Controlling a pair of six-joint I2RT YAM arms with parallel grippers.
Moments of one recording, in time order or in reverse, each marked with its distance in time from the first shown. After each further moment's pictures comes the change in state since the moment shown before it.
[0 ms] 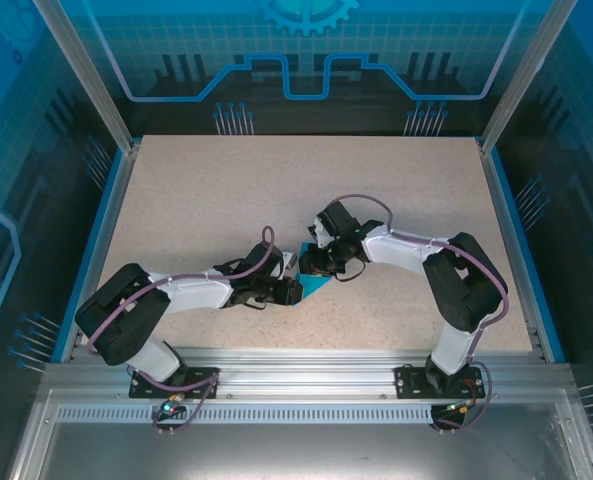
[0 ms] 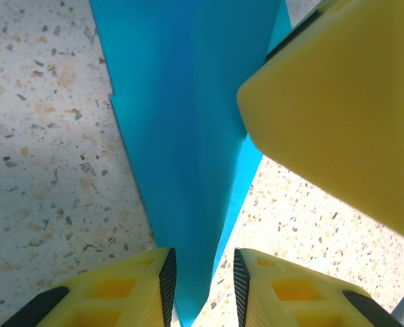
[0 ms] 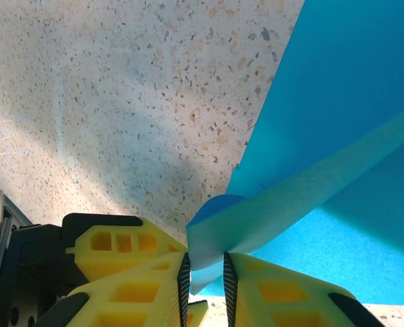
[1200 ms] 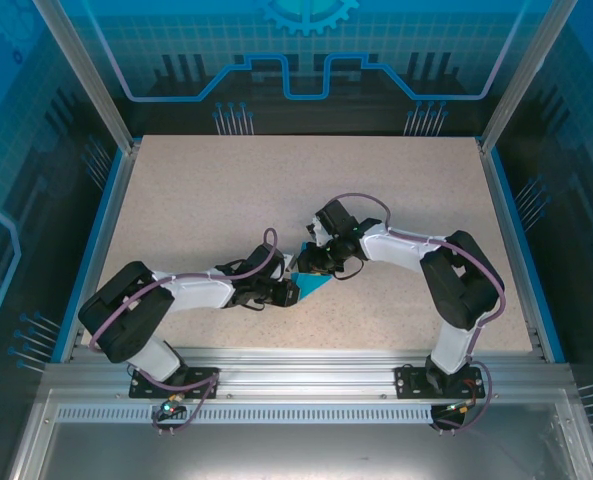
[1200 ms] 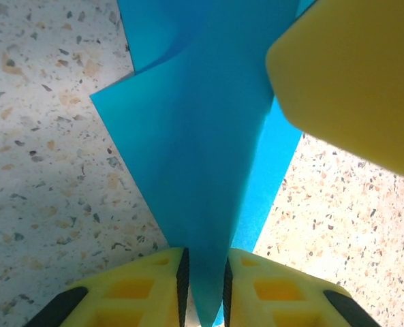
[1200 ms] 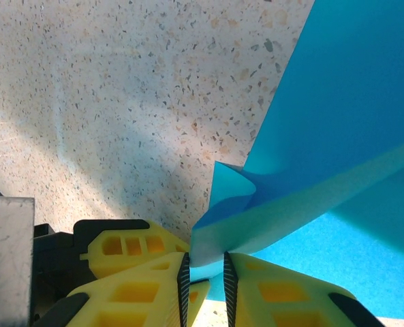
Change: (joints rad) left arm -0.005 0.023 0.000 -0.014 -0.038 0.041; right arm 0.000 0.024 0.023 -0.006 0.000 0.000
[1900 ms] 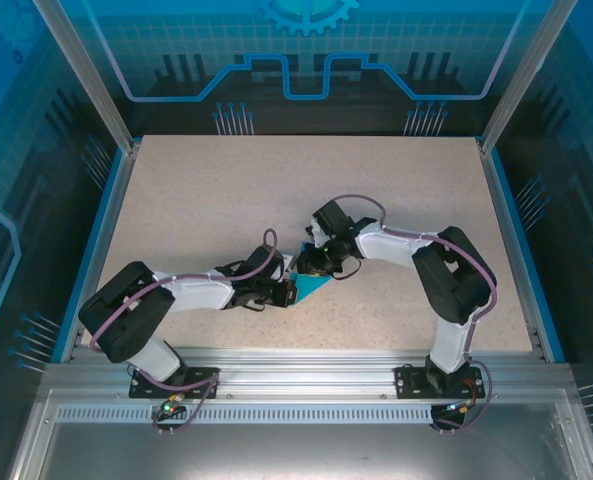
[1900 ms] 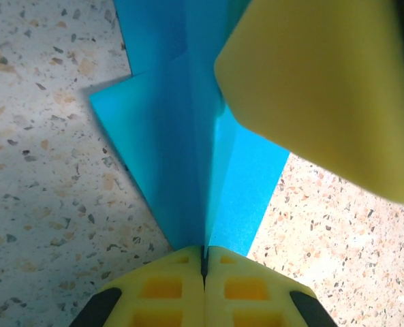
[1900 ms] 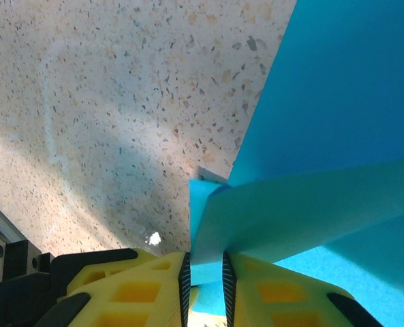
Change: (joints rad) left arm -0.001 0.000 -0.014 0.030 0.004 -0.008; right arm 0.000 0.053 0.028 -0.010 0.000 -0.001
